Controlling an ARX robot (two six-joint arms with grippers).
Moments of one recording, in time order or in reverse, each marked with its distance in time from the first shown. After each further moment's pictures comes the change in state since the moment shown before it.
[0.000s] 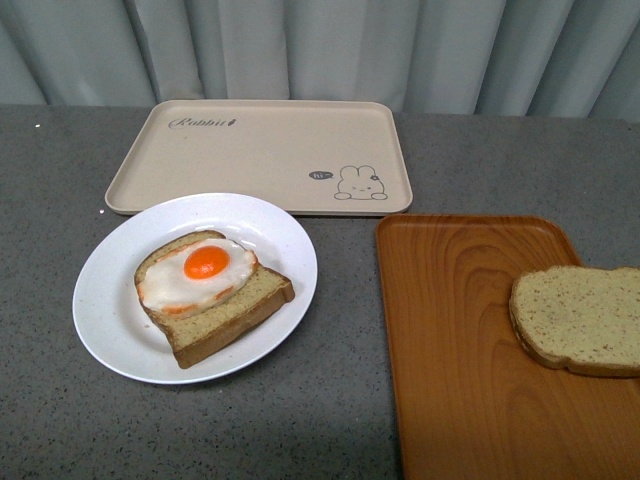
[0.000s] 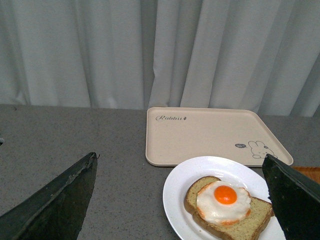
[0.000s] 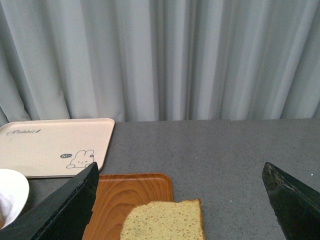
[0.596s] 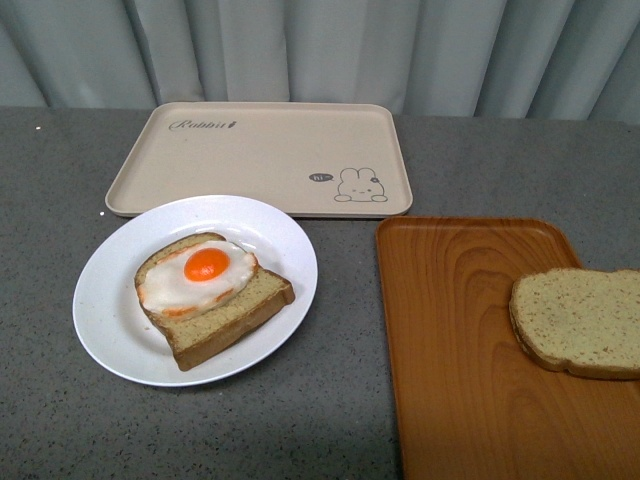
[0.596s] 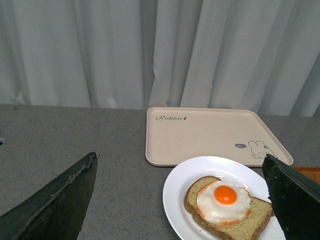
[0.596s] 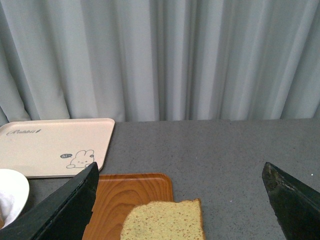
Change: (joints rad) left arm 0.000 0.000 0.000 0.000 0.000 0.000; right arm 0.000 0.000 0.000 0.000 0.000 0.000
